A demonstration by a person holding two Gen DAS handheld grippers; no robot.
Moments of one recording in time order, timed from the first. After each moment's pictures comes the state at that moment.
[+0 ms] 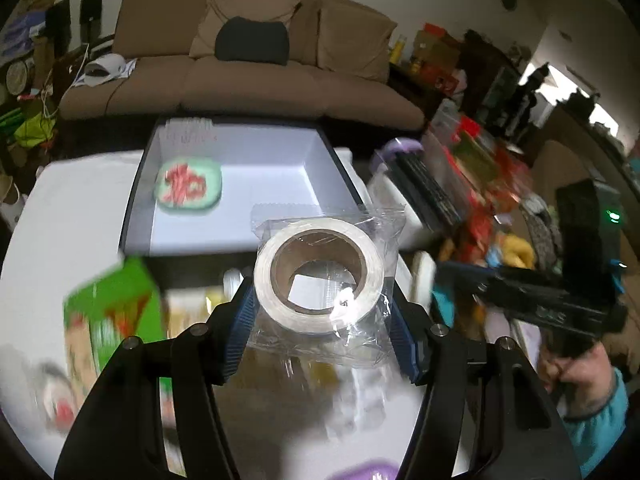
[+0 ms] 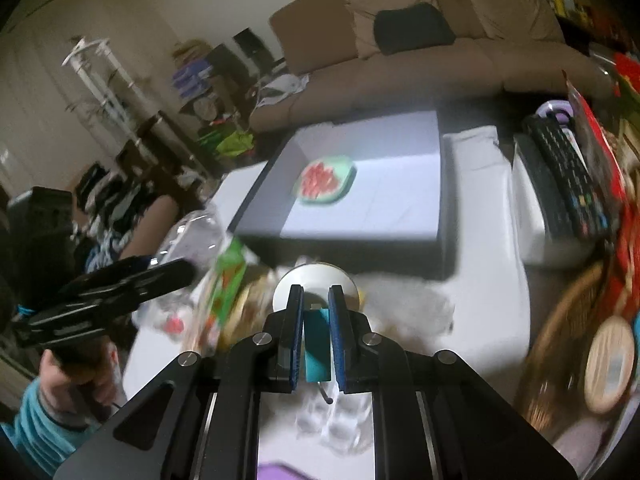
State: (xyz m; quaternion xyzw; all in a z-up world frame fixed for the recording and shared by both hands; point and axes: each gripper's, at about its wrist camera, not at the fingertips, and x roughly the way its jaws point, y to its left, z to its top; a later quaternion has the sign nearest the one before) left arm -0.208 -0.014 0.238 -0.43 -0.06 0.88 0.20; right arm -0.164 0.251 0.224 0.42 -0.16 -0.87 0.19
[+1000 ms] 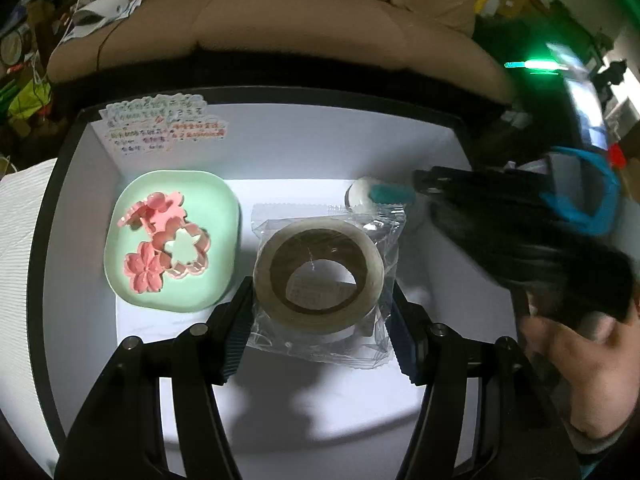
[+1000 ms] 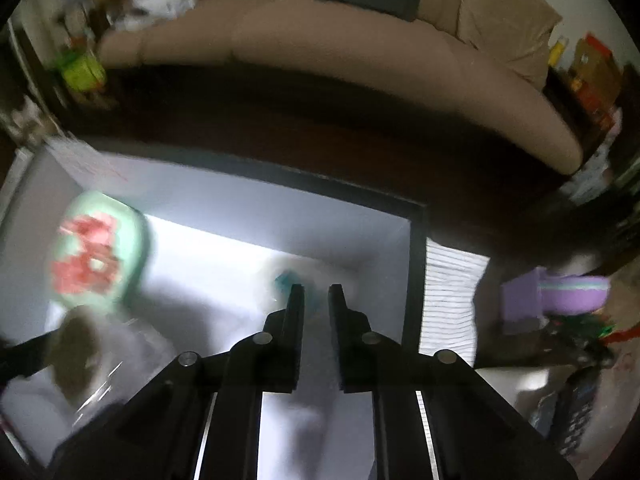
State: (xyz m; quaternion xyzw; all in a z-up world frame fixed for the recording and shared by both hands) left arm -0.447 0.020 0.099 -0.55 -0.06 0.82 0.11; right arm -0.473 0.238 0.117 0.51 0.04 -0.86 0.01
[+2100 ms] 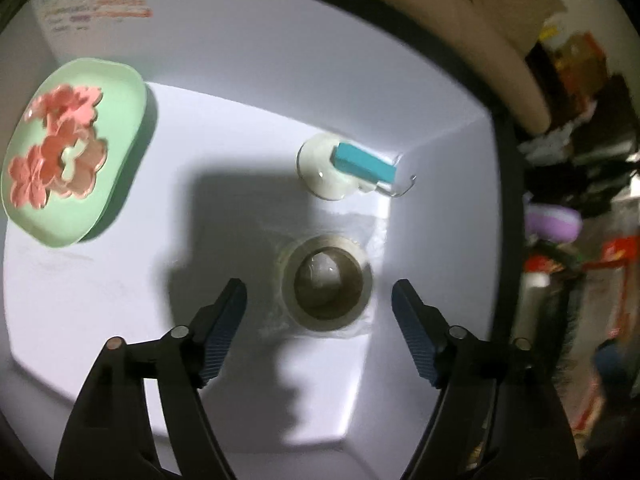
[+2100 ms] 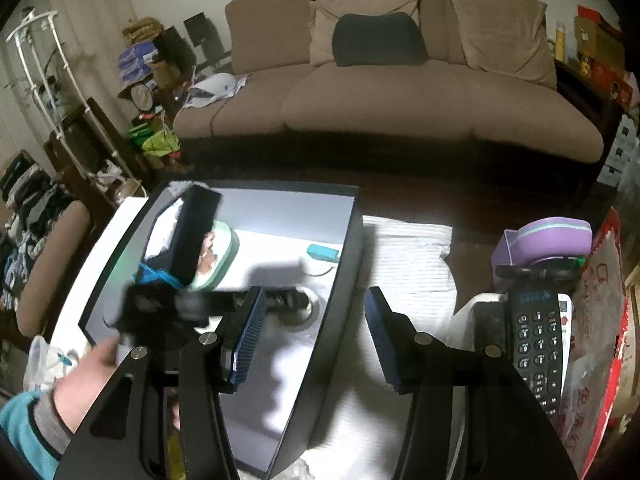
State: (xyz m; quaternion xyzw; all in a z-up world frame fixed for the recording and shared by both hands) left arm -0.480 0.075 0.042 -0.64 -0.22 0.73 0.07; right arm -0.358 0.297 0.195 0.43 -0.04 -0.89 0.11
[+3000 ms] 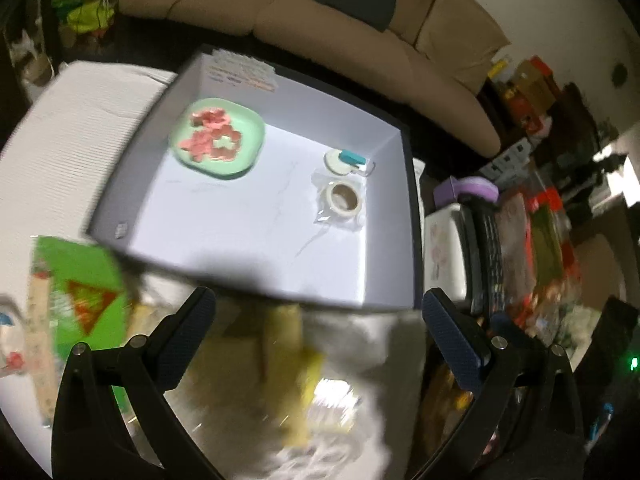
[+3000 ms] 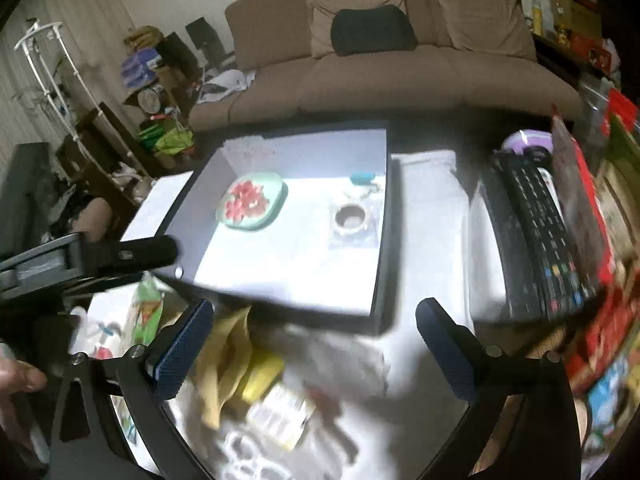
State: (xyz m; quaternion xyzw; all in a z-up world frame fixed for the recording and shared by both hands) left arm -0.271 -0.019 0.189 -0.53 -0.19 0.82 0.07; right arm -0.205 0.243 0.210 0.44 -0.09 -0.89 0.09
